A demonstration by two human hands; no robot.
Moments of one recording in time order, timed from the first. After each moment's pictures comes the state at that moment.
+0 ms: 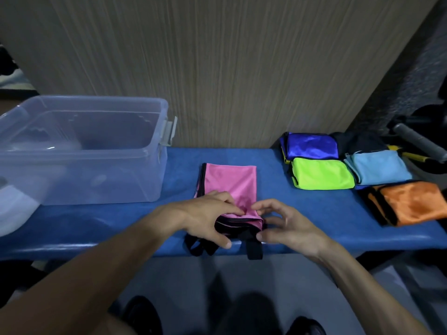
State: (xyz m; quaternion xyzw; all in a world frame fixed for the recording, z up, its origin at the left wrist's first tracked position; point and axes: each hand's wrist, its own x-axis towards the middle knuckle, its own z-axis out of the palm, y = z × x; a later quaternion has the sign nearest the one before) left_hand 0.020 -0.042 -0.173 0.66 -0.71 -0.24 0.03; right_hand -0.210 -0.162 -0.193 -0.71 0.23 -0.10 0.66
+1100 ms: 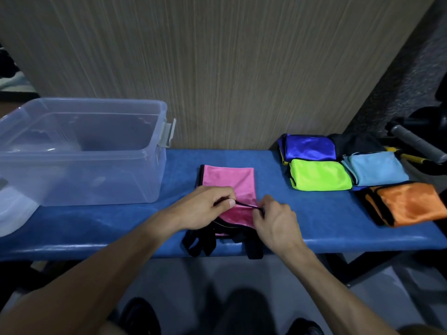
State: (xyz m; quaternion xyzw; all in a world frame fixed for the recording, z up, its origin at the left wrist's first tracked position) left_hand 0.017 -0.038 -0.176 0.68 -0.66 -0.18 0.25; right_hand -0.168 -0.133 -0.188 -0.86 0.45 -0.14 0.18
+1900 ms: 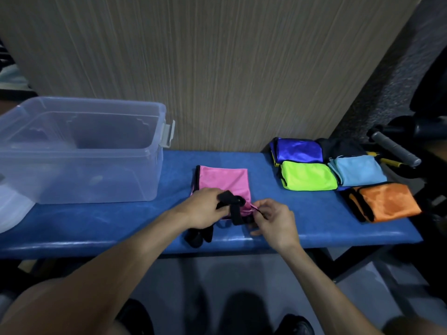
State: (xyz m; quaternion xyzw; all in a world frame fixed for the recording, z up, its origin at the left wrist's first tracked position) left_hand 0.008 -0.044 -0.185 0.73 -0.63 -0.16 0.20; right_hand -0.186 -0.133 -0.202 -0.69 0.42 -0.28 0.51
